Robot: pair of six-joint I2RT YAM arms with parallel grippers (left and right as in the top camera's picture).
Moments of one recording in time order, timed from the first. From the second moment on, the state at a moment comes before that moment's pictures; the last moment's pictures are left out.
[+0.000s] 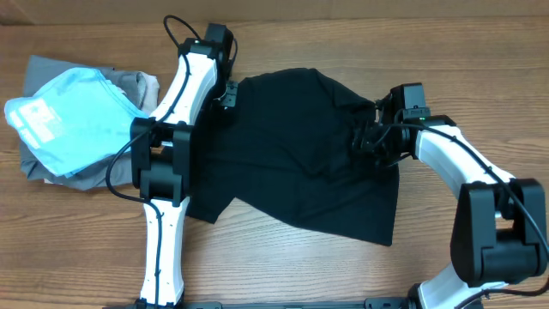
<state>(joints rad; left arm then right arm) -0.19 2.50 2.17 -1.14 -0.09 -0.08 0.07 1.80 1.09 -0.53 -0.34 0.38</state>
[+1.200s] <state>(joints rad) -0.19 2.55 2.27 -1.28 -0.06 -0.08 -0.07 1.76 1.09 -0.63 -0.56 0.22</state>
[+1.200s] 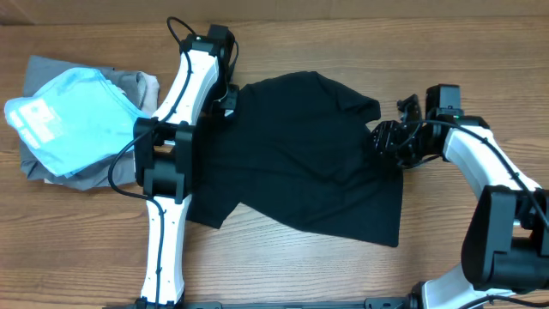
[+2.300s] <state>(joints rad) -0.19 2.55 2.28 -1.33 -0.02 -0.08 -0.21 1.78 1.35 -1.02 -0.15 0.32</state>
